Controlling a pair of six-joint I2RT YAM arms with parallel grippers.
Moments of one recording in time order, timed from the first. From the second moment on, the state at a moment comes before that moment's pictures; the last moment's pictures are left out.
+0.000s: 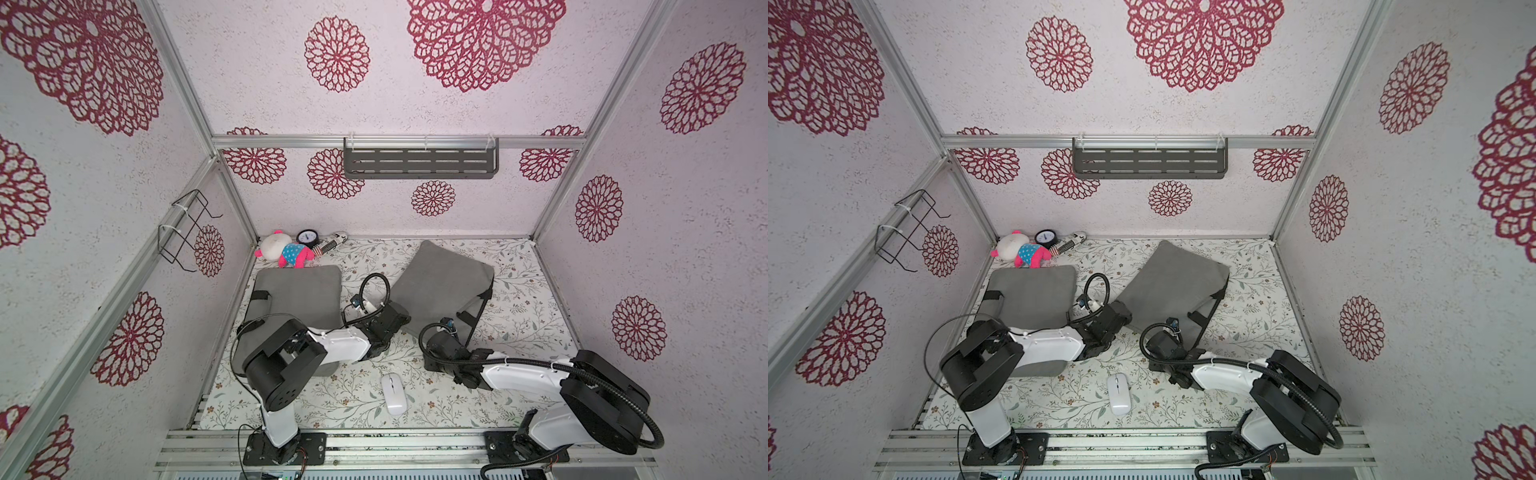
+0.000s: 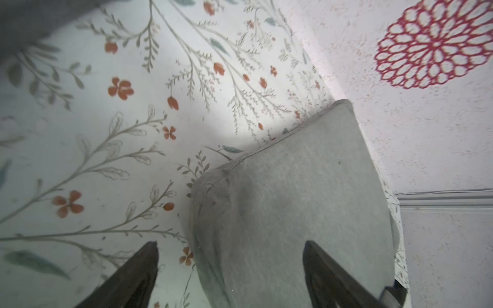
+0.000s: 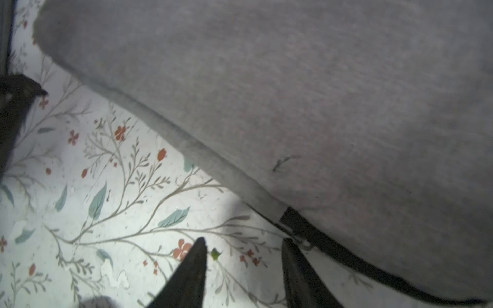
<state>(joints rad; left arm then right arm) -0.82 1.75 0.89 0.11 -0.61 -1.34 0.94 1.41 0.57 -0.10 0.27 0.88</state>
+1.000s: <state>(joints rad) -0.64 0.78 0.40 -0.27 -0.72 -1.13 1.30 1.73 0.92 -0.27 0.35 0.86</state>
